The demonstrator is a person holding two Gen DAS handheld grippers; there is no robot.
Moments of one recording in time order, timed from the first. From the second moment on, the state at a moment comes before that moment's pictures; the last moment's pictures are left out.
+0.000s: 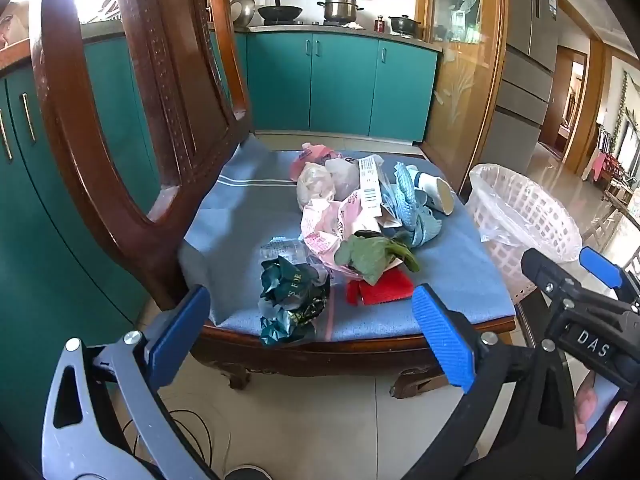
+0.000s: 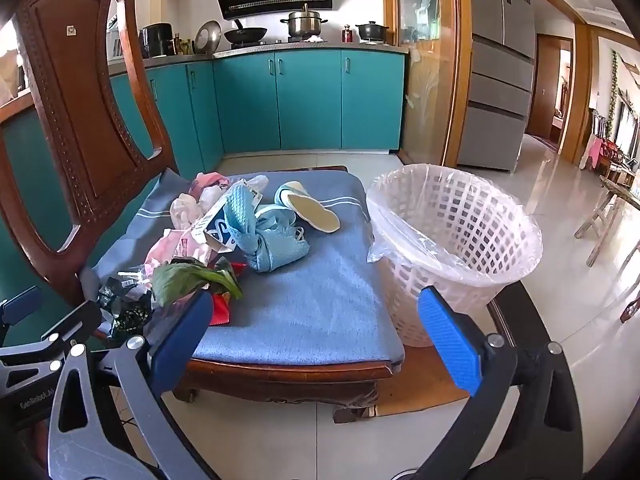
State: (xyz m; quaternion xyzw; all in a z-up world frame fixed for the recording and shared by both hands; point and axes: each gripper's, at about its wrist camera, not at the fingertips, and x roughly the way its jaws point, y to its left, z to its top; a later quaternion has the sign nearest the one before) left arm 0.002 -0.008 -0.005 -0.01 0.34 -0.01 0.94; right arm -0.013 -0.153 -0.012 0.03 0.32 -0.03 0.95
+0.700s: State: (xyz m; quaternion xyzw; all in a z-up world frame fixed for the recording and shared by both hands) left arm 0.001 -0.012 -0.002 -0.01 0.33 -0.01 0.94; right arm -0.013 -0.156 -0.014 0.04 0.32 -0.03 0.95
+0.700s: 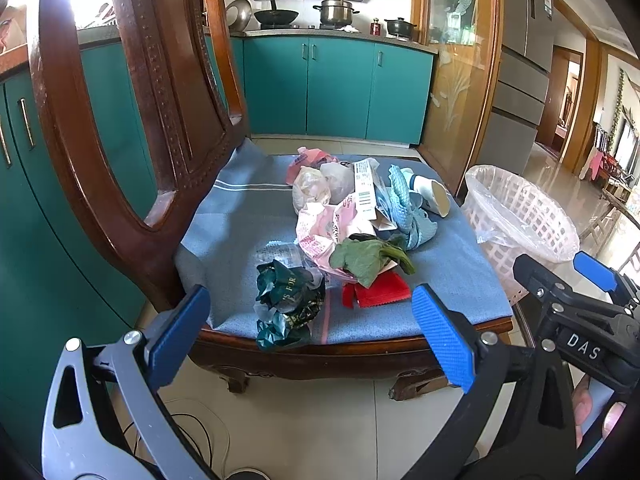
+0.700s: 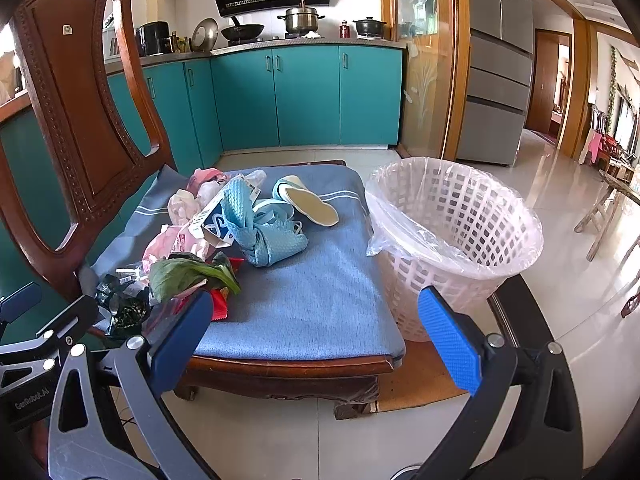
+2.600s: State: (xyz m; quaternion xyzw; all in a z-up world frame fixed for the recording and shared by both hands) left arm 0.000 -0.012 -0.005 -0.01 0.33 -0.02 0.94; right arm -0.013 -0.157 -0.018 0.04 0.33 -0.03 0.94
